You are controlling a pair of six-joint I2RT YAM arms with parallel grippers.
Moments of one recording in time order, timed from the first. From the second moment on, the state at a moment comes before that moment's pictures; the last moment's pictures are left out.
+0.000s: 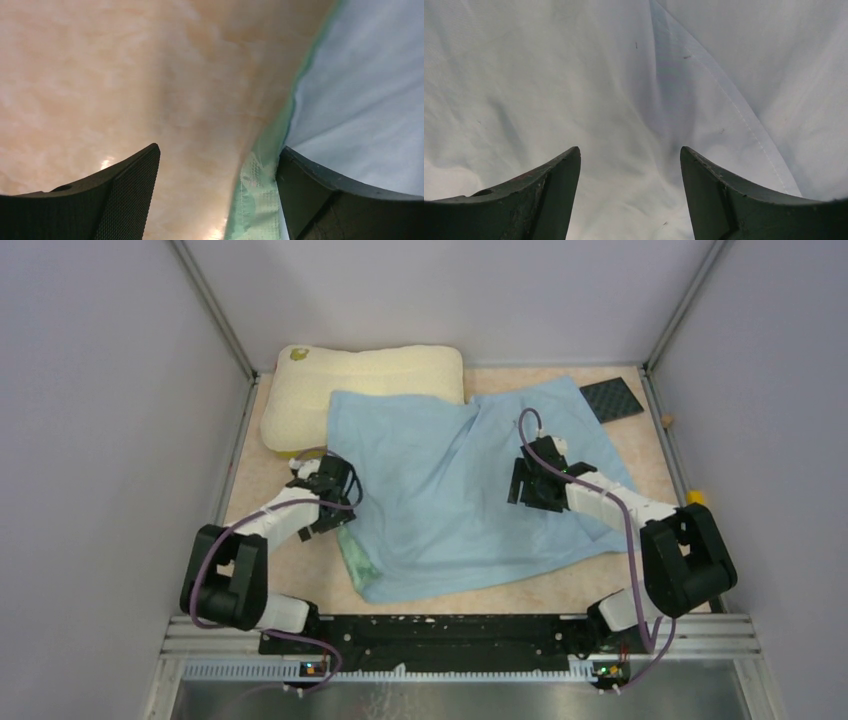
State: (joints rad) left arm -0.30 1.42 0.75 -0.58 -0.43 -0.70; right arm 0.44 1.47 0.85 -0.43 0.22 0.58
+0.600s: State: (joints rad) left arm 0.01 1.21 0.71 -0.61 -0.44 -0.63; right arm 0.33 1.46 0.85 -0.44 0.22 0.54
